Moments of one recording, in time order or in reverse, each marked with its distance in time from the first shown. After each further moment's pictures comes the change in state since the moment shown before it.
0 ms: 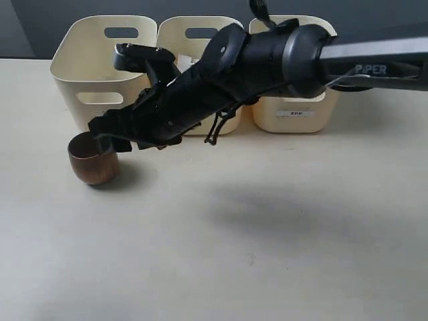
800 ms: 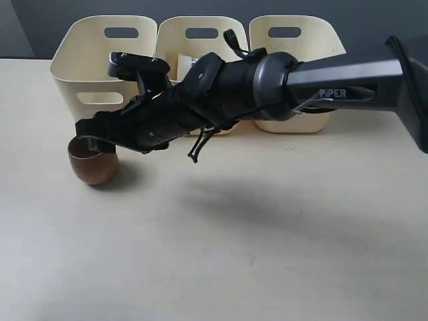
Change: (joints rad) left arm 0.000 0.000 0.000 0.000 0.000 0.000; right arm 0.060 0.069 -0.004 0.108 -0.215 0.005
